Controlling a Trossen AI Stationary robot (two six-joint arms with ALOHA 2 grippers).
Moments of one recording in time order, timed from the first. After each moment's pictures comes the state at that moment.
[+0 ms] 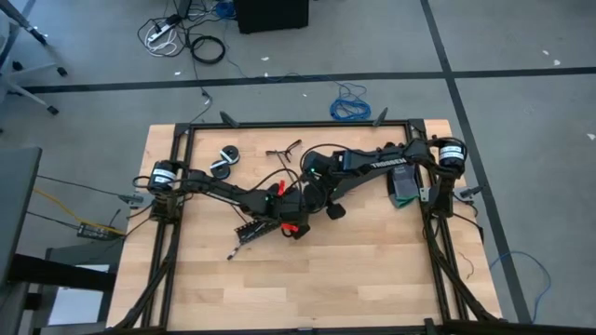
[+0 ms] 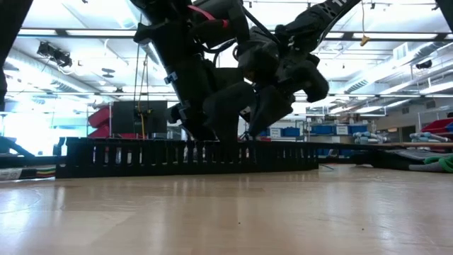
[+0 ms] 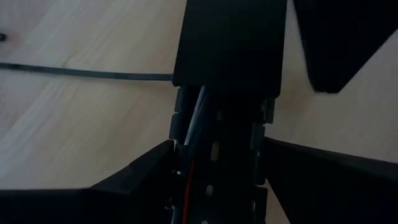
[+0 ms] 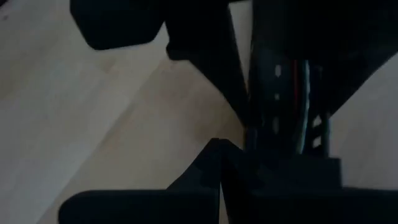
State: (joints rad) left arm -0.12 1.93 1.24 -0.43 -0.40 -0.63; right arm -0.18 1.85 1.19 -0.37 -0.53 -0.60
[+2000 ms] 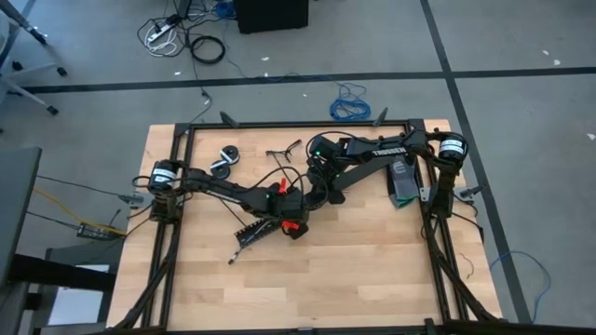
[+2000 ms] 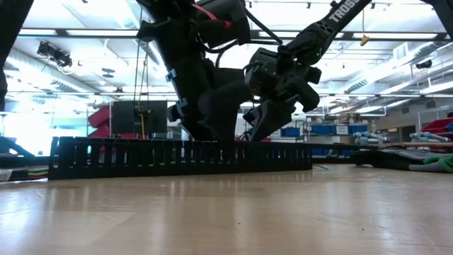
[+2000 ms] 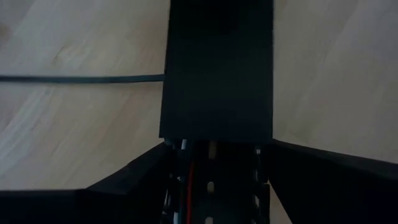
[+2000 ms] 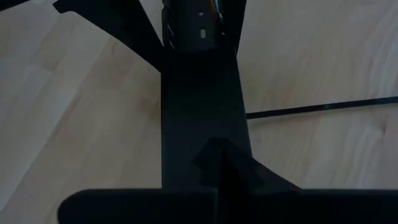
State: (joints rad) left arm -0.12 1.93 1.27 -0.50 -0.34 -0.60; right arm -0.34 1.88 1.14 -0.38 -0.52 -0.59
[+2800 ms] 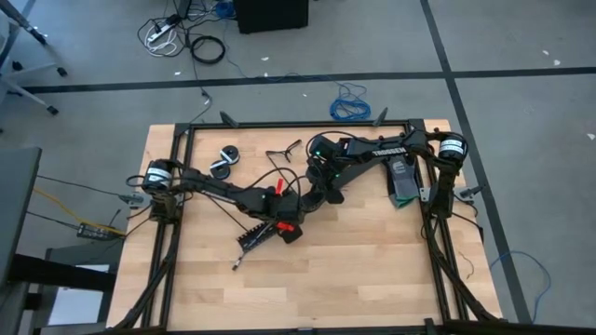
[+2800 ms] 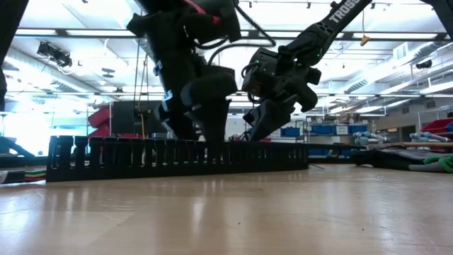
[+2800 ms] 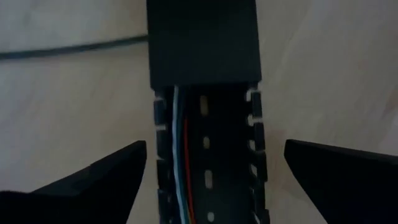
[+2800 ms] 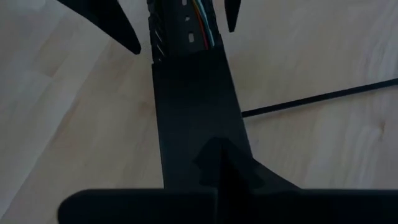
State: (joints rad) left arm -0.12 1.88 1.24 -0.57 -0.24 -0.61; right arm -0.34 1.88 1.14 -0.36 -0.52 -0.56
